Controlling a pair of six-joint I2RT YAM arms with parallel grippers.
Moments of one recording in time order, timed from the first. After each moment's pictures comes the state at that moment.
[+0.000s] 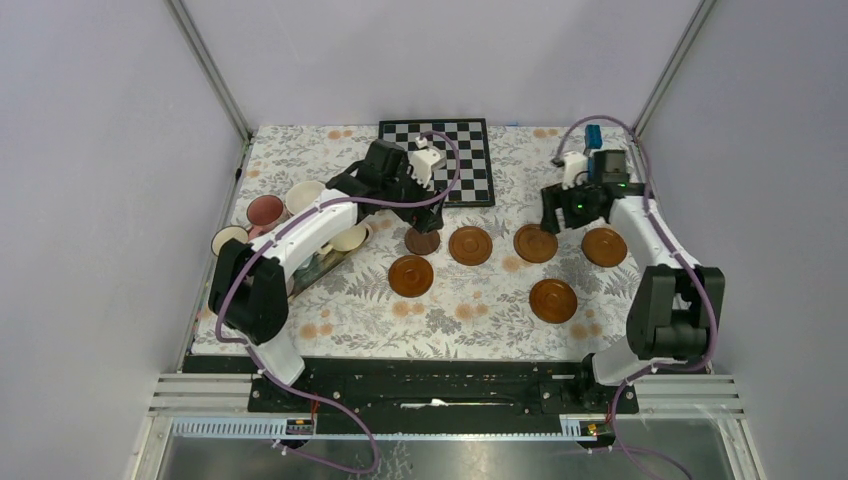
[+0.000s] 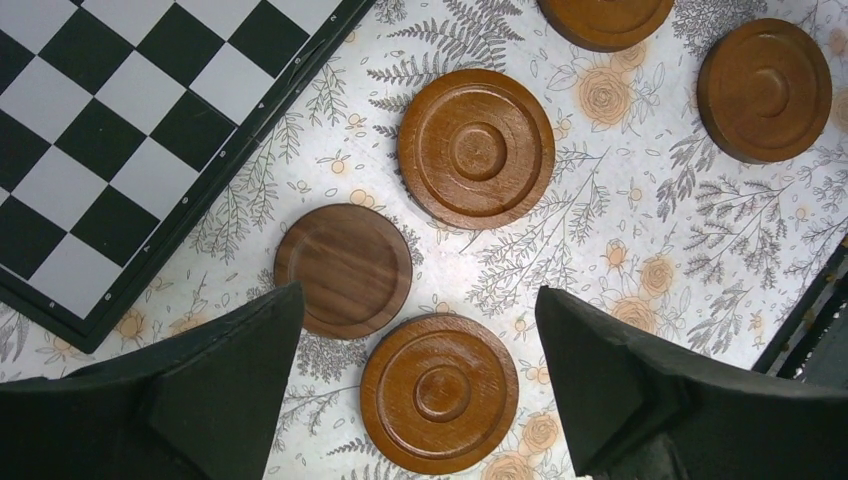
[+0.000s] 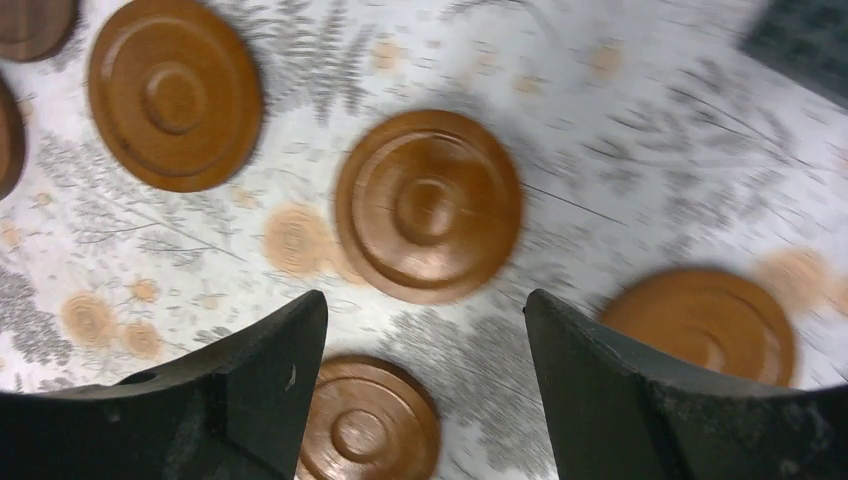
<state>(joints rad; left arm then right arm) -0.53 1.71 1.39 -0.43 0.40 0.12 0.01 1.57 1.15 -0.61 -0.39 -0.30</state>
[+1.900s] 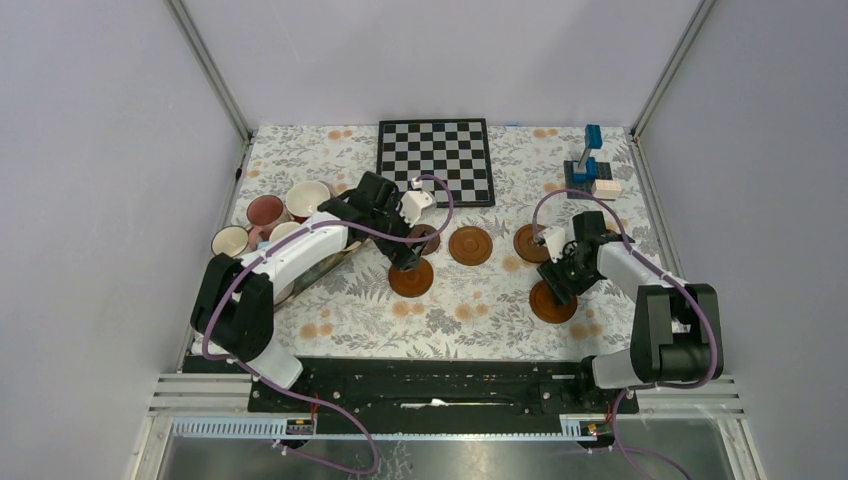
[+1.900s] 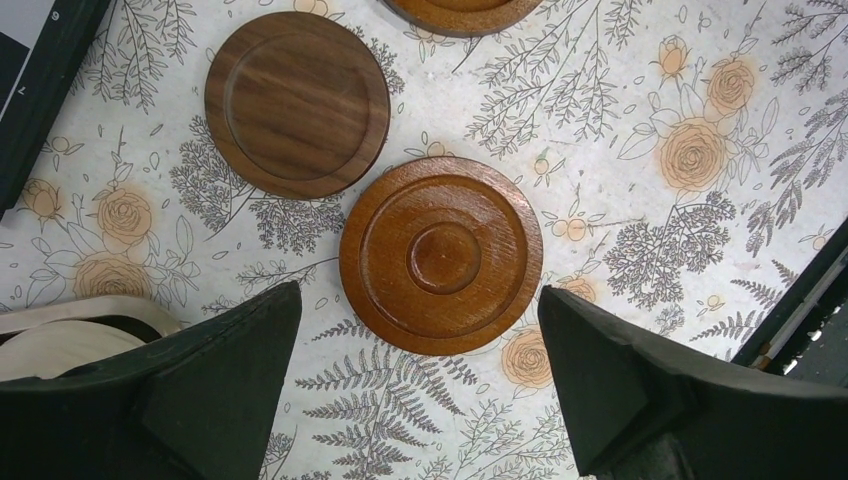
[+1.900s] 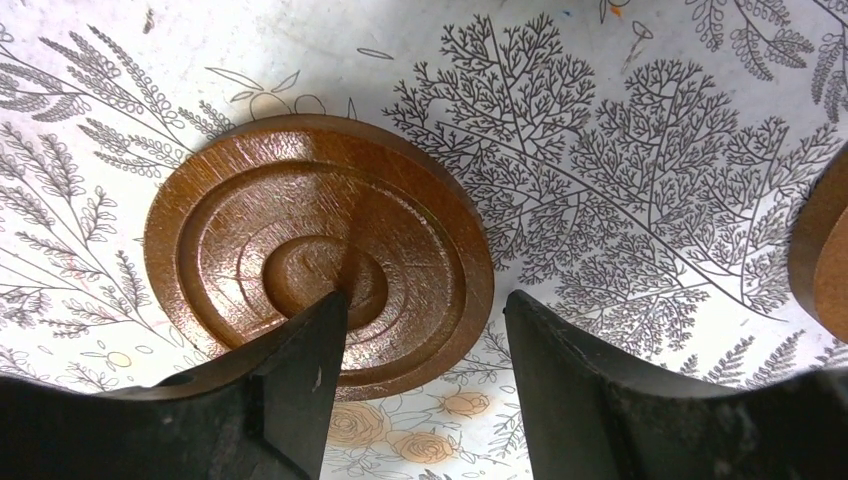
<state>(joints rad) -0.53 1.58 1.15 -0.53 0.37 0.31 0.02 1.43 0.73 -0.65 -0.17 -0.60</state>
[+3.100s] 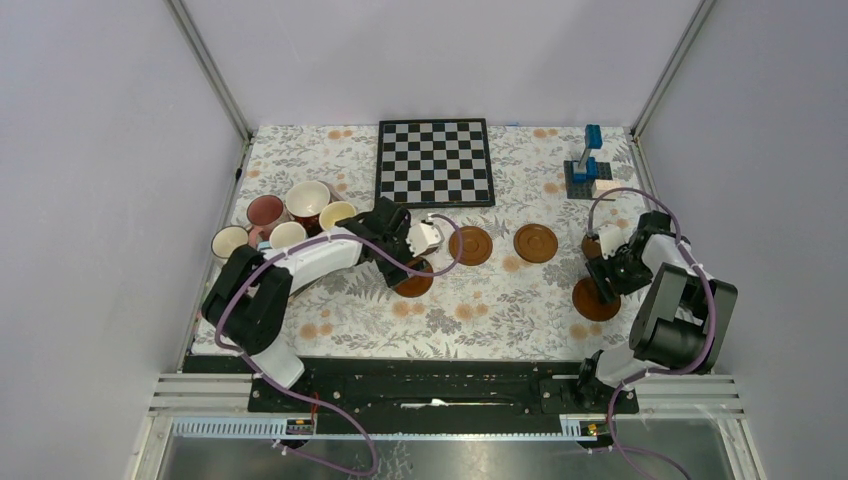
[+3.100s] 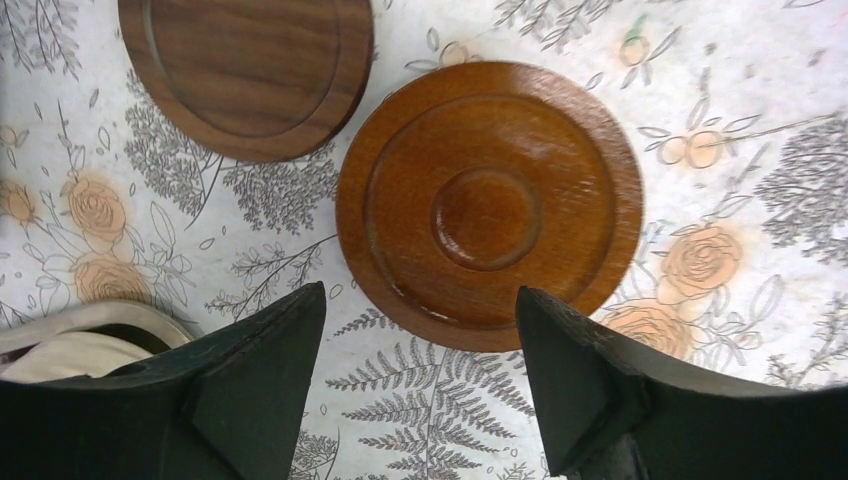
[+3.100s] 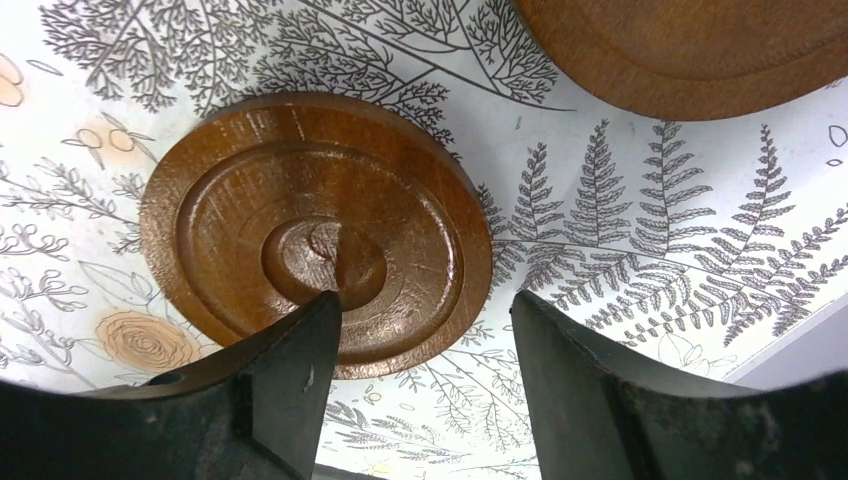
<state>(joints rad) -0.61 1.62 1.00 -0.43 0.18 0.54 -0.40 1.51 0.82 -0.71 -0.17 -0.83</state>
